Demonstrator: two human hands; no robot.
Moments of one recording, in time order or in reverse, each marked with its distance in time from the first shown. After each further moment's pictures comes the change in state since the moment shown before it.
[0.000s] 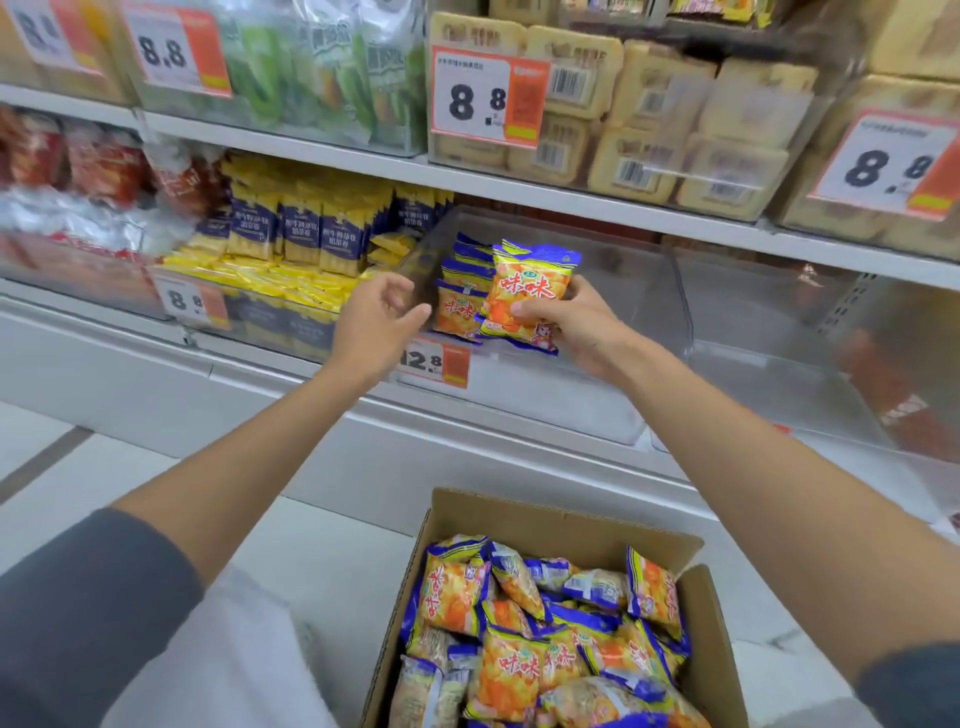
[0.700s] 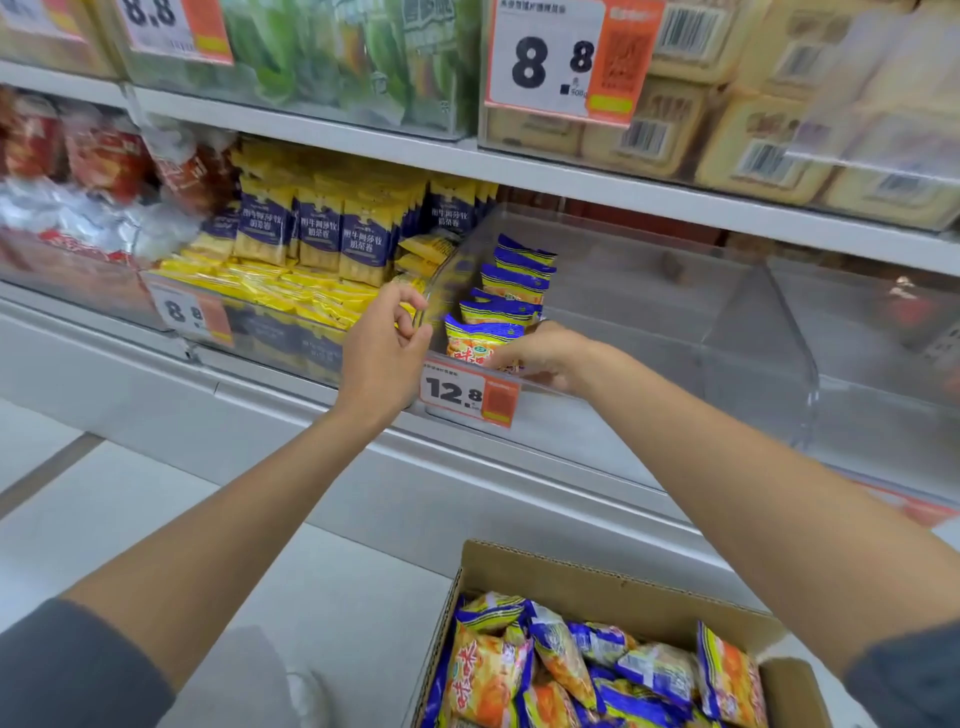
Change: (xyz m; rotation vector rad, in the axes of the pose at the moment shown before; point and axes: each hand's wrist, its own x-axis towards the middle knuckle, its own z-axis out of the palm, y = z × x) left_hand 0.037 -0.055 0.014 0.032 0.105 0.102; right_hand 0.103 0.047 0.066 -0.356 -0.141 0.297
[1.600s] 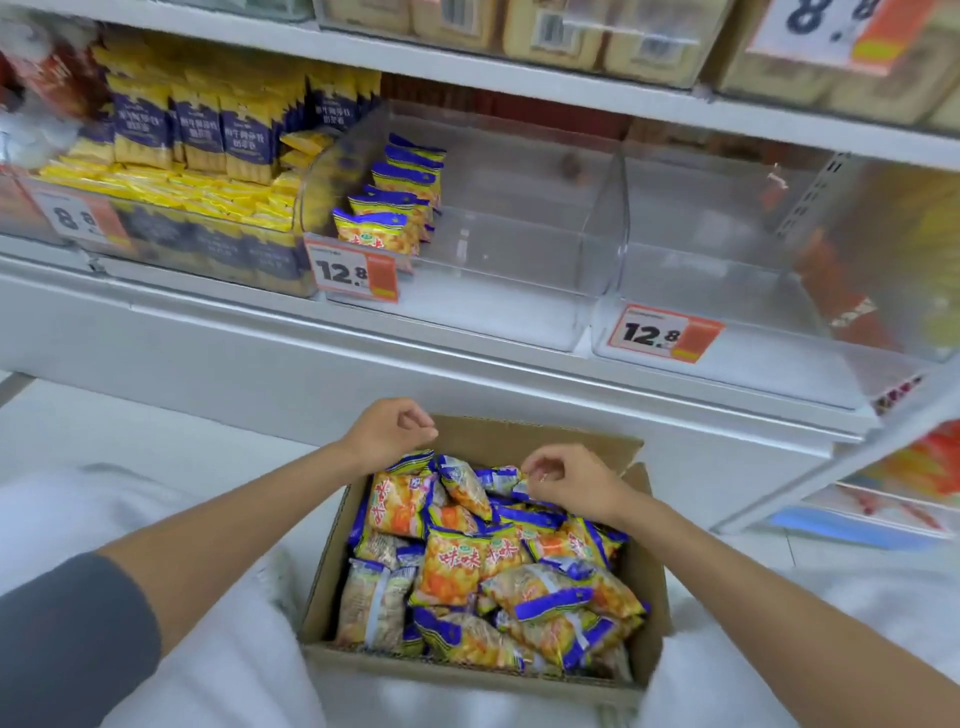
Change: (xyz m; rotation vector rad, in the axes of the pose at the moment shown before) left_hand -0.187 0.007 0.059 0.059 -0.778 -0.343; right_hand -0.207 0.251 -0.054 -0.436 -0.047 -0.066
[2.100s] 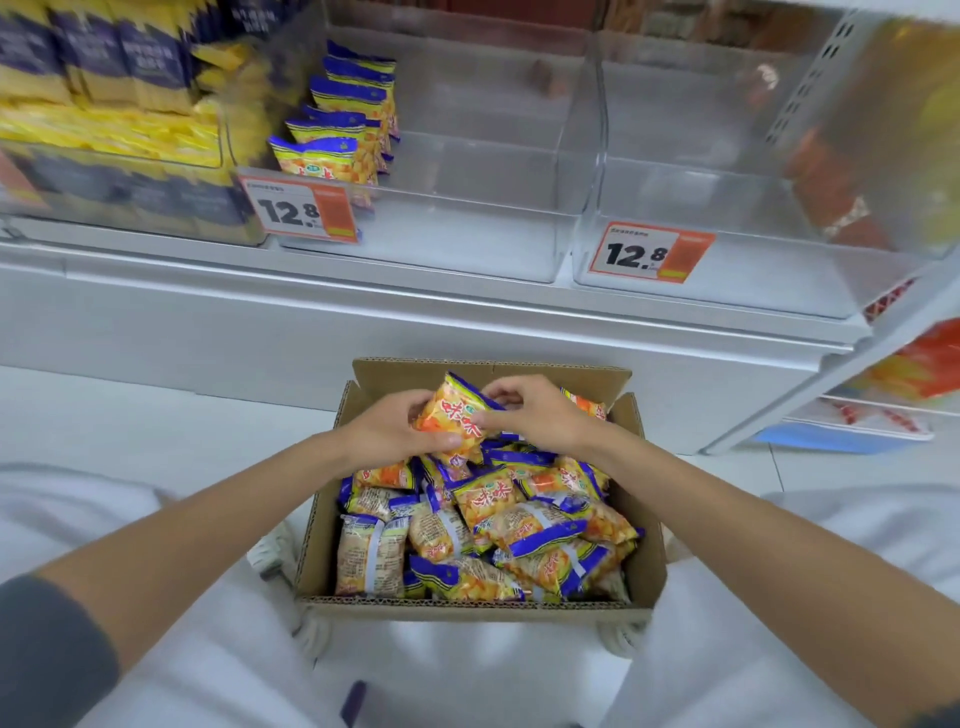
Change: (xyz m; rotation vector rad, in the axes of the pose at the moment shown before) left_hand -0.031 0.004 0.030 -0.111 -0.355 -0.011; right_hand 0.006 -0.025 0.019 0.288 -0.010 -0.050
